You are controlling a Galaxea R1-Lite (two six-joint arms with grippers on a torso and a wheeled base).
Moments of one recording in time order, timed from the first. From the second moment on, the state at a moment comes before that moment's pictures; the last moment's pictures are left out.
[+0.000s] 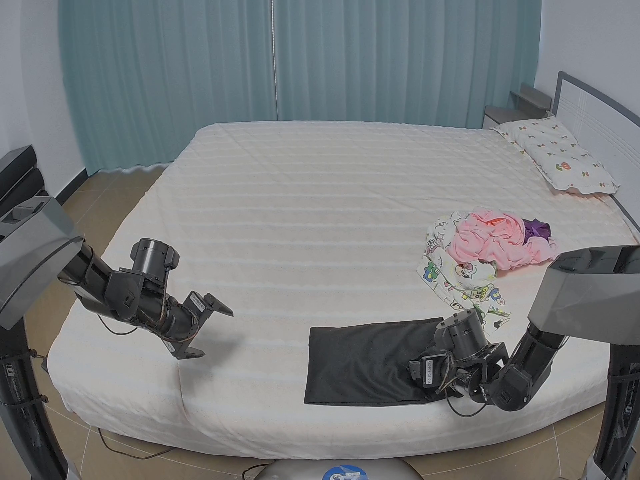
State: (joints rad) left arm -0.13 2.13 -1.01 -0.15 -0.32 -1.00; right arm 0.51 2.23 -0.59 -0.82 -0.41 0.36
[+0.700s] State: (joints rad) left arm -0.13 2.14 -1.00 -0.15 -0.32 -1.00; right arm 0.28 2.14 -0.20 -1.20 -0.21 0.47
